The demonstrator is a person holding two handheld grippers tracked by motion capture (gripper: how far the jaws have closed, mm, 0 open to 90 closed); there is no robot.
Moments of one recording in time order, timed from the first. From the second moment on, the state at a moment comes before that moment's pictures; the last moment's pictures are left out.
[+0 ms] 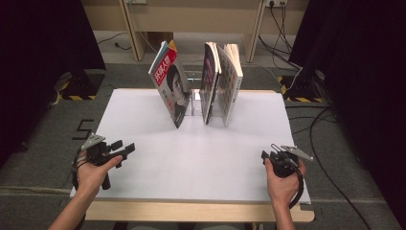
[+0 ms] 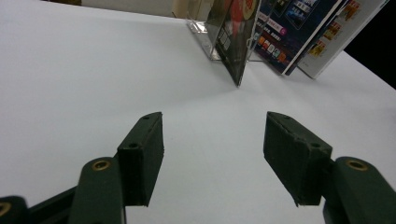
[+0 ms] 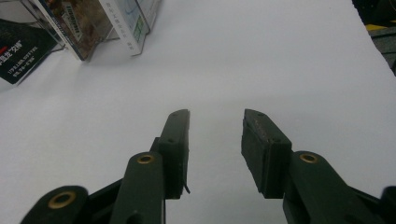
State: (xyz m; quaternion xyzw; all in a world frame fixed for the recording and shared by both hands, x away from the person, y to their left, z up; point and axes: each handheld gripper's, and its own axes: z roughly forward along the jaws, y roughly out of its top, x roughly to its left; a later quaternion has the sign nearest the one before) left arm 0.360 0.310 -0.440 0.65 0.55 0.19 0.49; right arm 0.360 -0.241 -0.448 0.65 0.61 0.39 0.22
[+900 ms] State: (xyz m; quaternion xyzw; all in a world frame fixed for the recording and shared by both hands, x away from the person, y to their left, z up) left arm 0.337 0.347 -0.487 0.64 0.58 0.22 0.45; right arm 0.361 -0.239 -0.453 0.65 0.62 0.39 0.22
